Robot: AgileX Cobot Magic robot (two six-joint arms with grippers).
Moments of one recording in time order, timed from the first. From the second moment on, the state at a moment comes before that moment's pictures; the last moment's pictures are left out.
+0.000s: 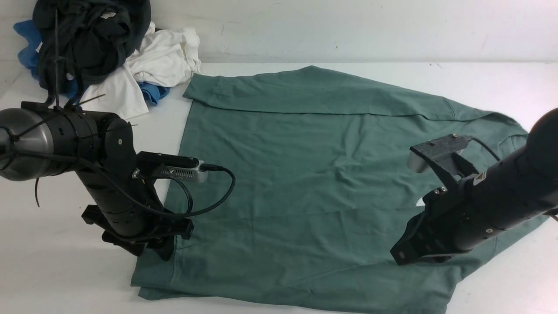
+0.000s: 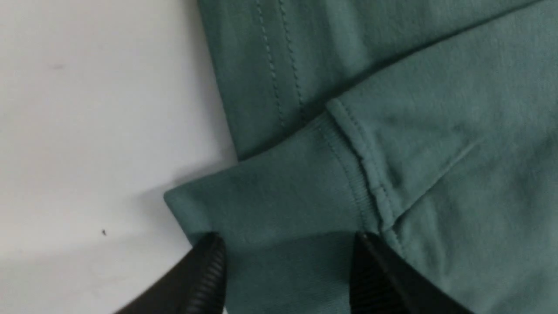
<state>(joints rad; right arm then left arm) 0.34 1.51 -0.93 0.53 0.90 -0.58 -0.21 1.81 -1.07 -0.13 0.81 0.02</state>
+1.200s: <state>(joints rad) 0.34 1.51 -0.93 0.59 0.86 -0.58 -0.13 1.73 -1.14 -0.30 0.96 0.20</state>
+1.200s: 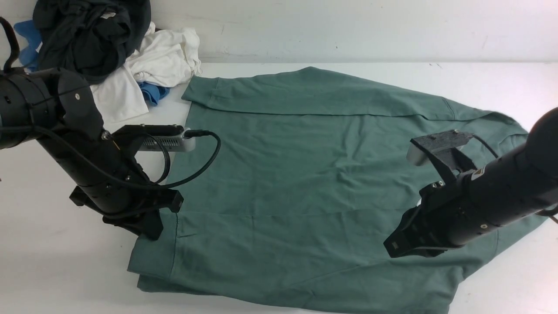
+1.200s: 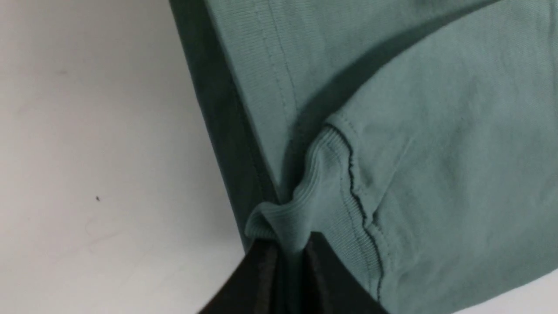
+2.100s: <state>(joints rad) 0.34 1.51 -0.93 0.59 0.85 -0.58 -0.13 1.79 -1.14 -0.22 0.97 0.21</state>
